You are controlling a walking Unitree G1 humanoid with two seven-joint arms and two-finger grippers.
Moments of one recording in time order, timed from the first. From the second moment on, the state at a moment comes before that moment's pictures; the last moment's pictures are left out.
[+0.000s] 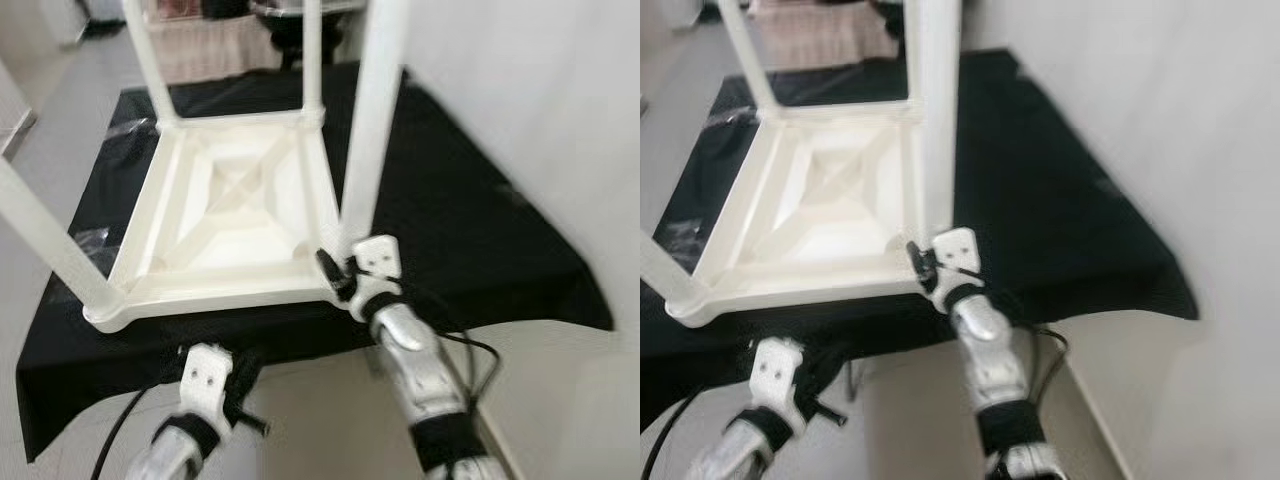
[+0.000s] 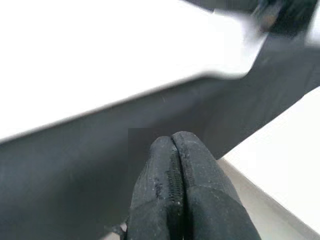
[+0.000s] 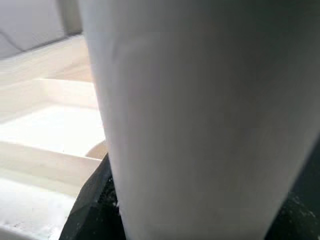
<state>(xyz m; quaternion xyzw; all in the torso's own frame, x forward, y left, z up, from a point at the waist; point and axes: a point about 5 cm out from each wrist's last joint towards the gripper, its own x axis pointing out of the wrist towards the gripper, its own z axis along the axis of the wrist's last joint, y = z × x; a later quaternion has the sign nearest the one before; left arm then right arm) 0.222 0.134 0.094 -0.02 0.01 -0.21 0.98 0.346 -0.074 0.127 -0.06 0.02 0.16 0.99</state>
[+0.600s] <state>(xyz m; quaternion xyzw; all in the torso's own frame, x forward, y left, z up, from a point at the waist) 0.254 0.125 0.081 -0.02 0.00 -0.21 0.98 0.373 -0.071 0.145 -0.05 0.04 0.23 0.97</state>
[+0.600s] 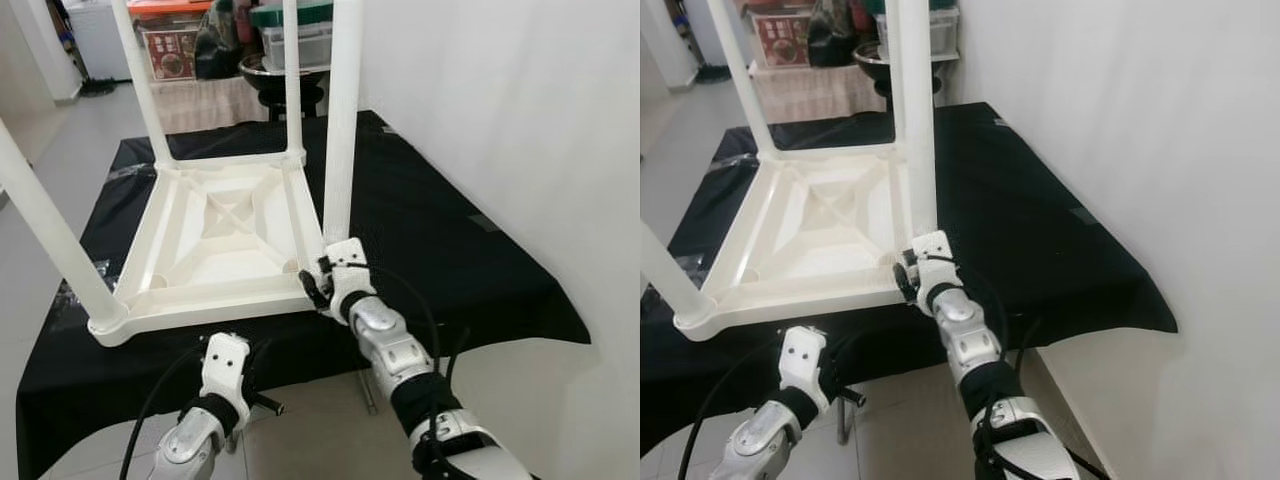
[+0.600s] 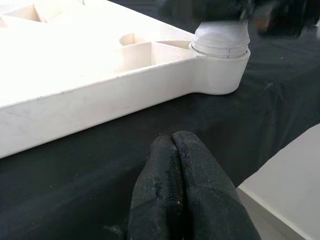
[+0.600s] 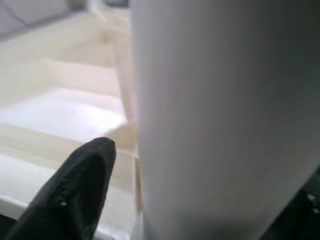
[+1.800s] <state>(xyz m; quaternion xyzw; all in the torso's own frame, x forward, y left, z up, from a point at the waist) 0.201 0.122 0.090 -0.04 -0.01 -0.21 0.98 0.395 -0.125 0.204 -0.08 -0.03 0.35 0.93</state>
